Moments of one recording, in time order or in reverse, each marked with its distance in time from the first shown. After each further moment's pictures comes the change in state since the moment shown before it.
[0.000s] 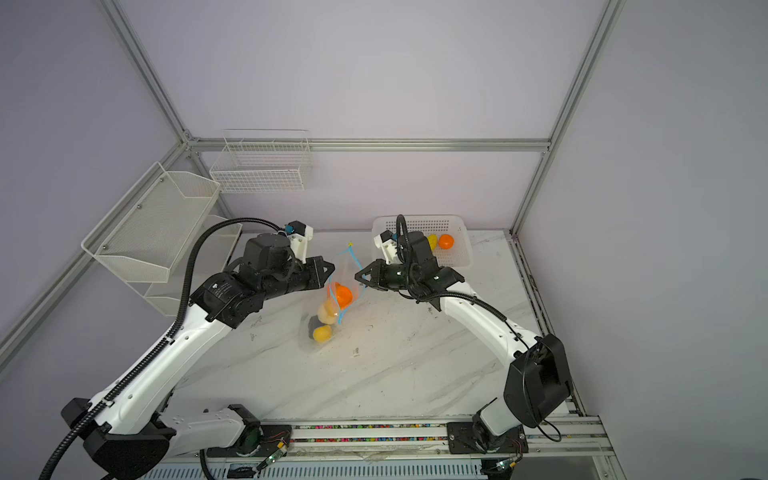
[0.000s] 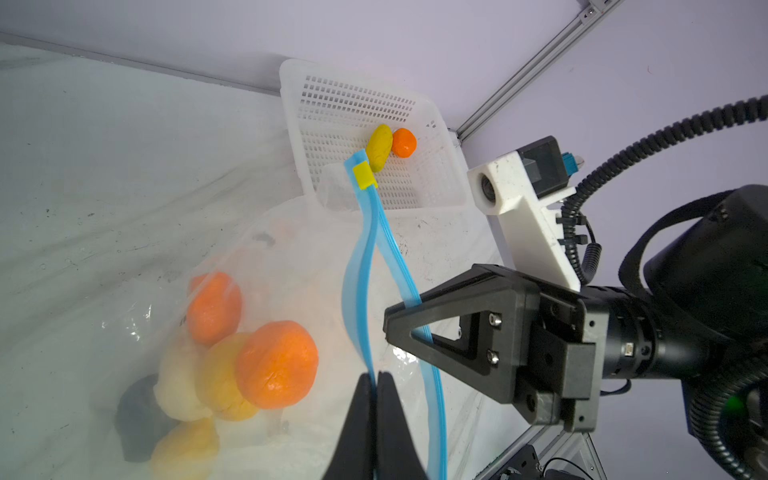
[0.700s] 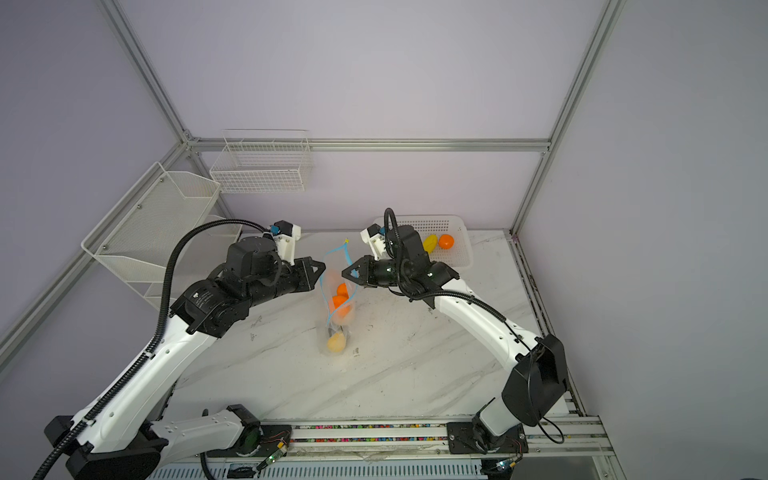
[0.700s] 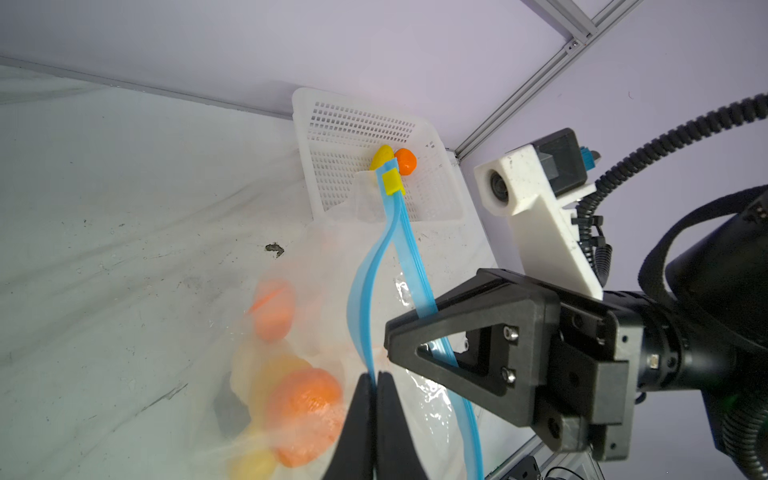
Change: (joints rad) left arm 0.000 -0.064 0.000 -0.027 -0.043 0.000; right arm 0.076 0.018 0.121 -0.055 0.018 0.000
